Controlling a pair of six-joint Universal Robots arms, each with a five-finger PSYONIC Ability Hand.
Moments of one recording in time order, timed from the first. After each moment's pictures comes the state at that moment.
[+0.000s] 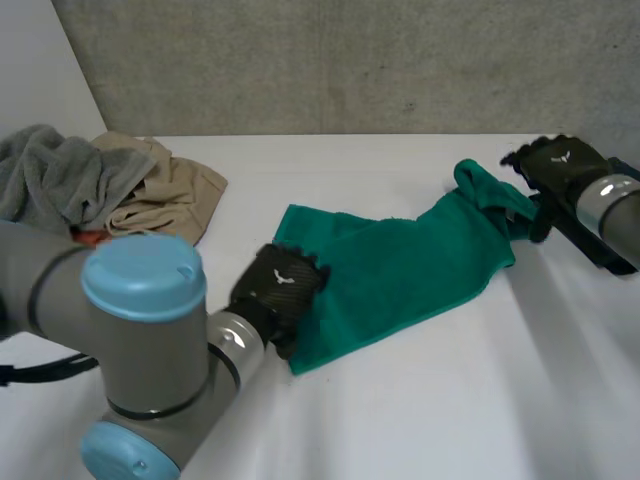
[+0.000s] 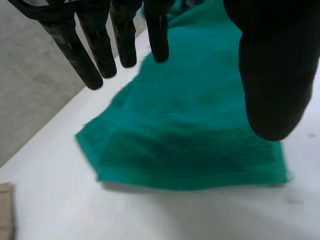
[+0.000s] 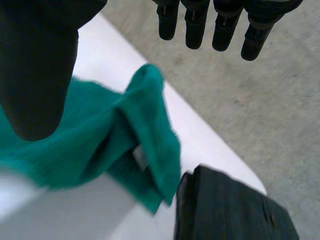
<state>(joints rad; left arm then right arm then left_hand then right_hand) 4.01 -2.01 -1.57 3.24 -1.58 3.55 1.67 -0.99 1.14 0.14 1.32 2.57 0.37 0.36 0.36 0.36 0.19 0.22 0.21 0.21 0.21 0.05</state>
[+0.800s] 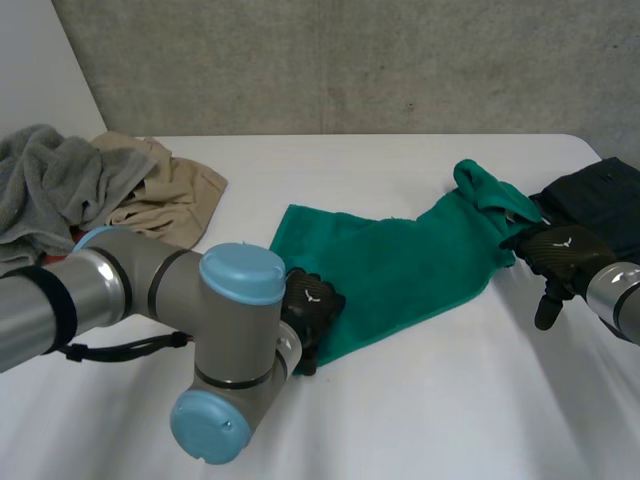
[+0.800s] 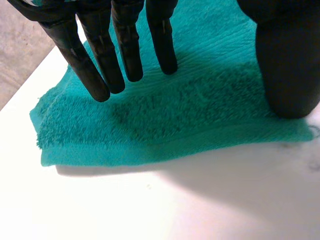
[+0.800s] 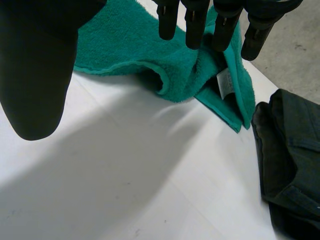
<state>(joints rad) 3.95 -2.34 -1.27 3.12 -1.67 3.66 1.59 -1.15 1.62 0.01 1.25 2.52 0.52 0.51 0.51 0.52 0.31 0.22 0.21 0.21 0.21 0.05</state>
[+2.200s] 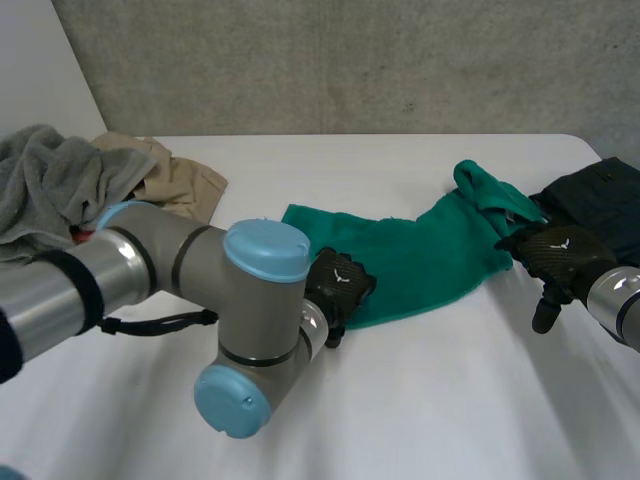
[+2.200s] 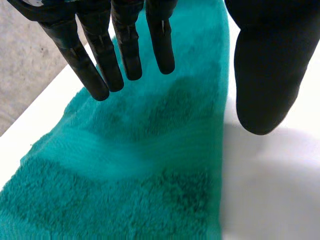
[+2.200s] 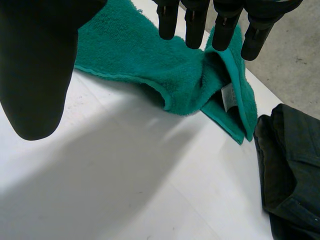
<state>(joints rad) 3.92 -2.41 -1.07 3.05 -1.62 3.62 1.60 -1.22 1.69 0.00 1.23 2.51 0.48 0.49 0.49 0.50 0.32 0.22 0.21 0.21 0.21 0.05</state>
